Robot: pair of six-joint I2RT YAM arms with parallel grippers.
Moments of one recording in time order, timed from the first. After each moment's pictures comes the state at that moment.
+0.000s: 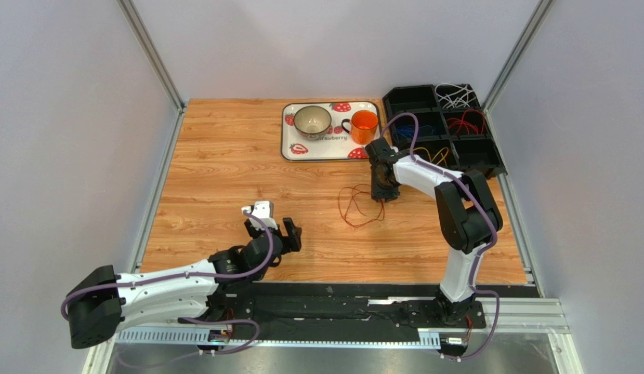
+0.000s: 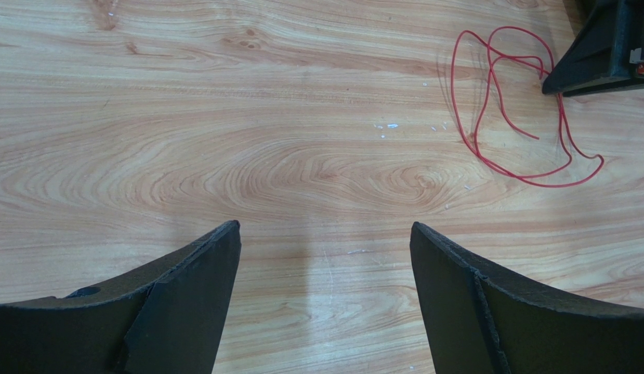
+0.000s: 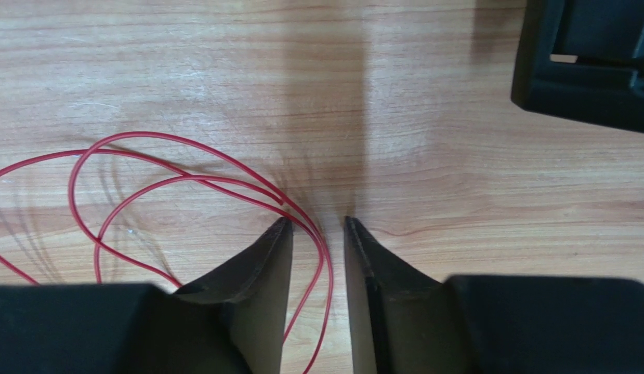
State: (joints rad) left arm -1.09 0.87 0.27 0.06 -0.73 -0.75; right arm 0.44 1.88 1.25 -0.62 0.20 0.45
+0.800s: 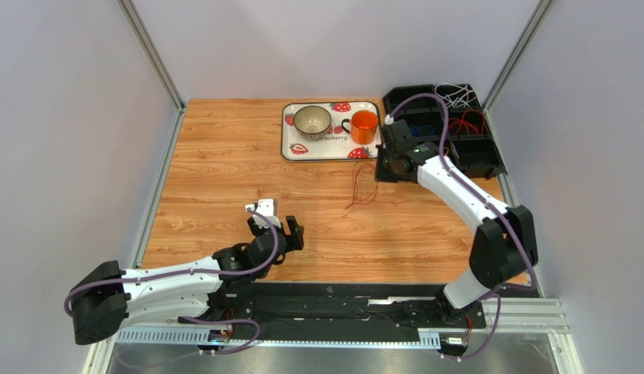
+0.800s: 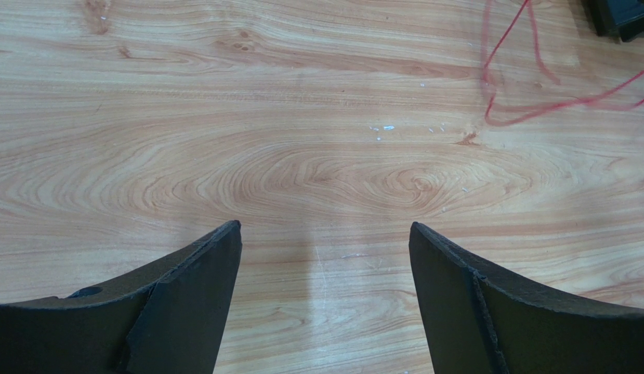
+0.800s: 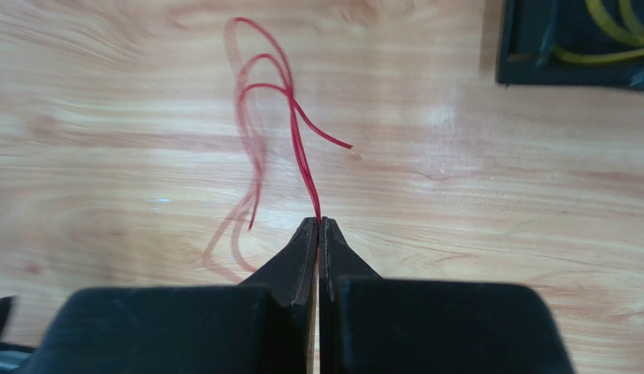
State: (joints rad) left arm -1.09 0.93 0.31 0.06 -0.73 -0.75; right arm 0.45 1.61 1.25 -0.67 0.08 0.48
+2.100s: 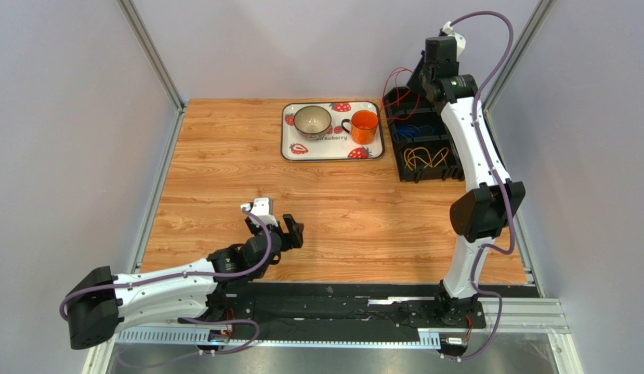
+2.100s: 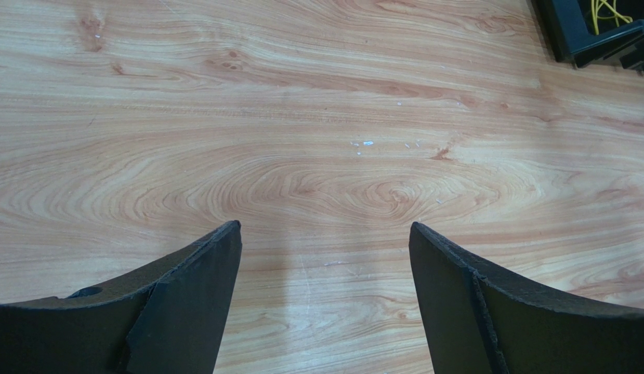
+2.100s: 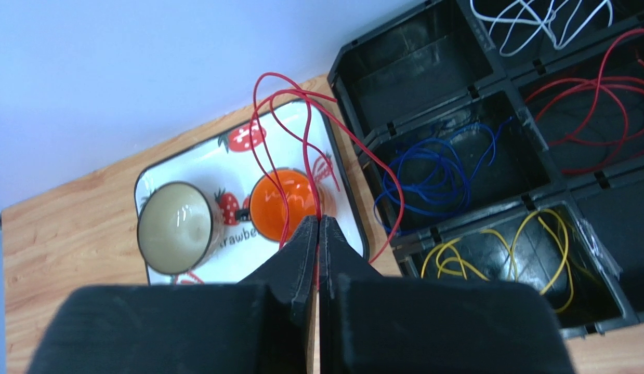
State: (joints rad) left arm -1.09 0.86 0.31 0.07 -0.73 -0.75; right arm 0.19 1.92 2.15 -0.73 0.23 0.51
